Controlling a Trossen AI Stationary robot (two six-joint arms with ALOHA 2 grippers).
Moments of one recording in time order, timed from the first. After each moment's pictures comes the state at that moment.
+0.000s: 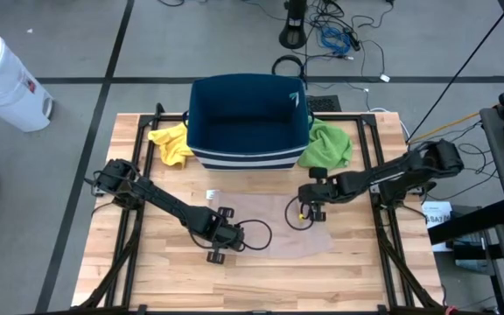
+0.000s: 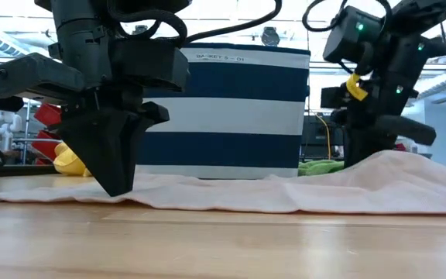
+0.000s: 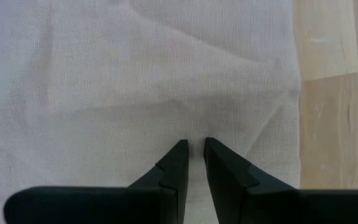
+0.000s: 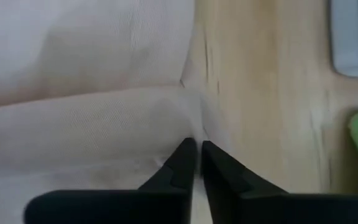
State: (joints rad) left arm -0.38 1.86 1.11 -0.54 -0.06 -0.17; right arm 0.10 1.43 0.64 -0.42 0.27 0.07
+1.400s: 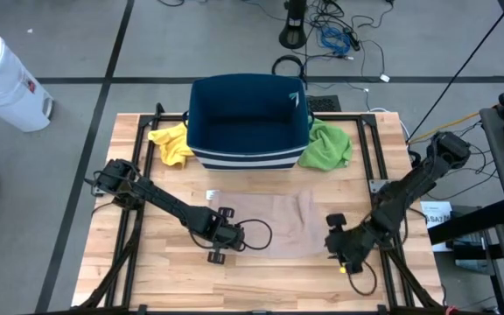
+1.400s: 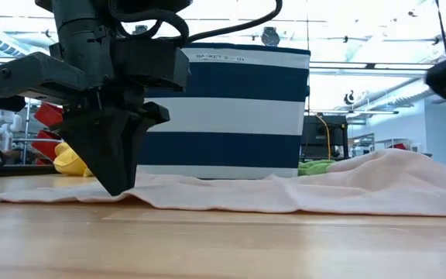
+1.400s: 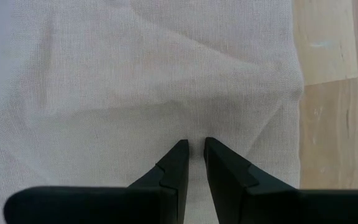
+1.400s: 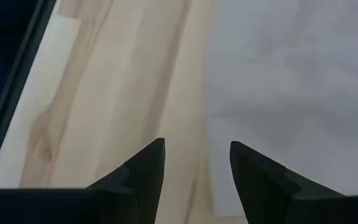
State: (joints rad) left arm -0.38 1.86 1.11 -0.54 -0.06 -0.18; right arm 0.80 1.26 0.64 -0.41 0.19 0.57
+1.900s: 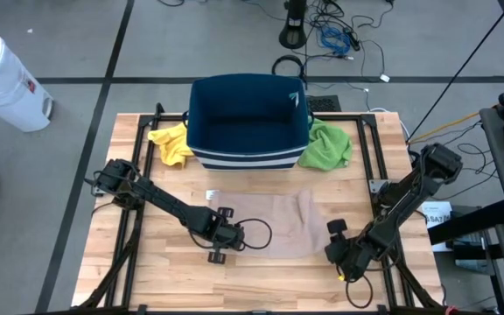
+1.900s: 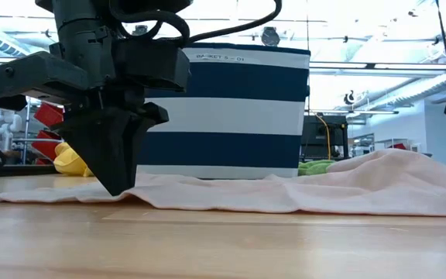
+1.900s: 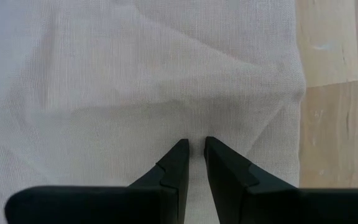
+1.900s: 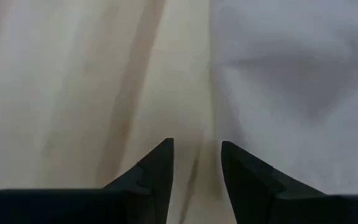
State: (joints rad) left arm -0.38 1.86 1.11 -0.54 -0.06 -0.21; right arm 0.88 1.48 0.64 -0.41 0.29 0.61
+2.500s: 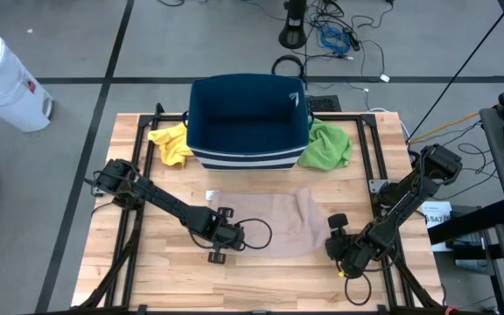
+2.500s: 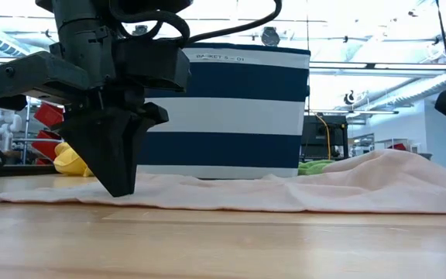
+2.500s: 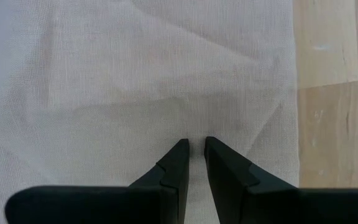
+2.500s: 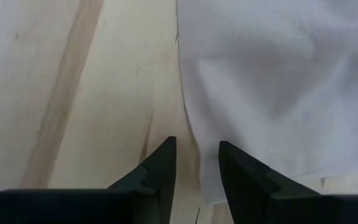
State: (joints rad) left arm -0.38 1.86 1.11 -0.54 -0.06 -0.21; right arm 0.88 1.49 0.64 -0.50 0.37 0.59
